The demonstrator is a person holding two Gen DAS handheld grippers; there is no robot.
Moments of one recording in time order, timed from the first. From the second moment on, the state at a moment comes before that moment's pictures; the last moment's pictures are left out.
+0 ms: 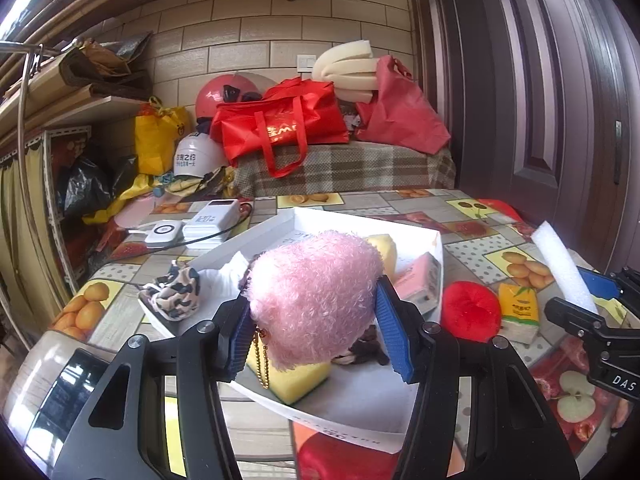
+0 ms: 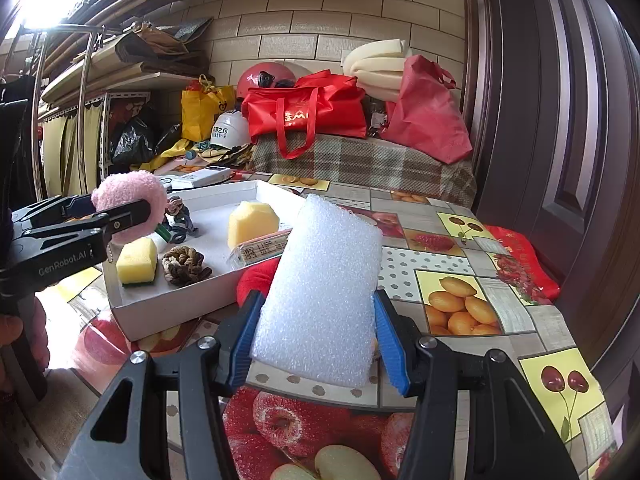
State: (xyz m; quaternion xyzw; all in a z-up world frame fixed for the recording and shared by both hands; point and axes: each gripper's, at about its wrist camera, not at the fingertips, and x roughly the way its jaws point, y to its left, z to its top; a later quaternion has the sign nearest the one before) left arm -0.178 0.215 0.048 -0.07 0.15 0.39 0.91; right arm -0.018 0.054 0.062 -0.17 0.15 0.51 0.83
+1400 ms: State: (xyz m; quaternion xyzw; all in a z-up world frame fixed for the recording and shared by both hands) left arm -0.192 0.242 0.043 -0.10 0.16 0.42 0.89; right arm -0.068 0.141 0.057 -0.18 0.15 0.57 0.79
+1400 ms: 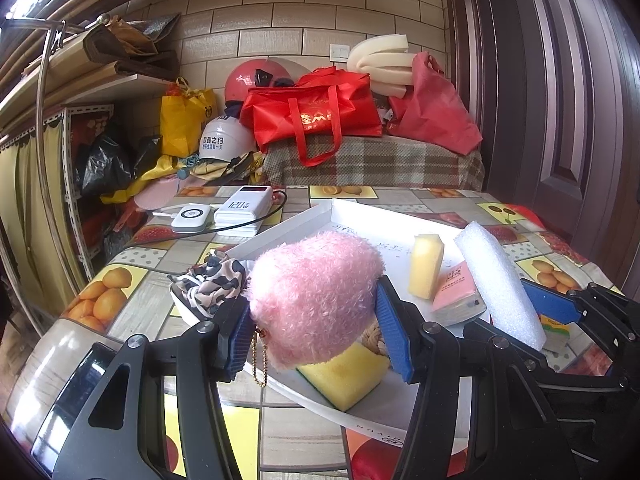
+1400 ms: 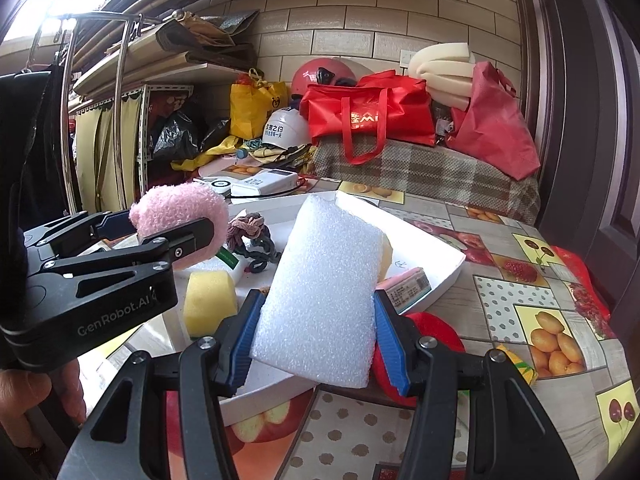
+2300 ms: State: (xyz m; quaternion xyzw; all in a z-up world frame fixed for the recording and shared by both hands) left arm -0.181 0.277 0.040 -0.11 0.18 0.43 0.88; right arm -0.053 0.170 0.056 -0.15 0.20 0.57 0.79
